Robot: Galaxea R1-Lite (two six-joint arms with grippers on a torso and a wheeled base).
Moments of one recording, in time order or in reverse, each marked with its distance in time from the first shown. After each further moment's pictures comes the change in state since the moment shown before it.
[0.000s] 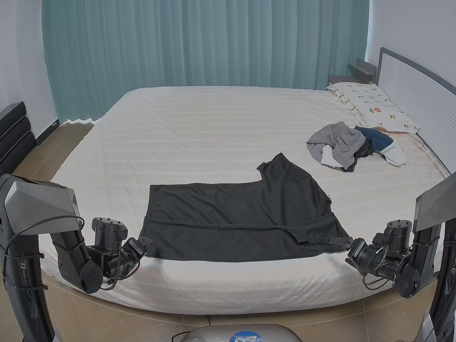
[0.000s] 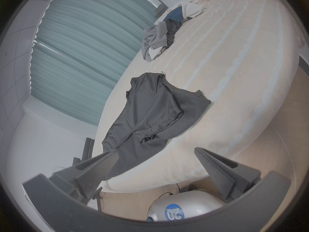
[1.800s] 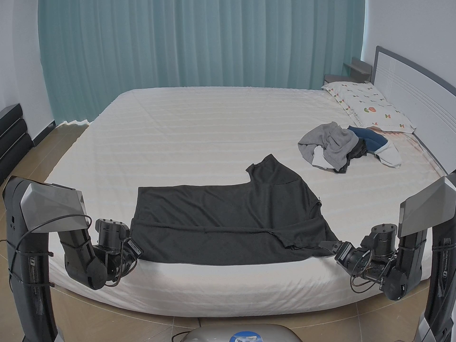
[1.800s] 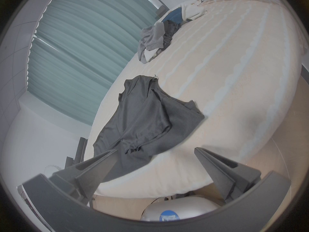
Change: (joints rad) left arm 0.046 0.102 -0.073 0.002 0.119 0.104; right arm 0.087 0.105 -0.098 0.001 -0.115 -0.005
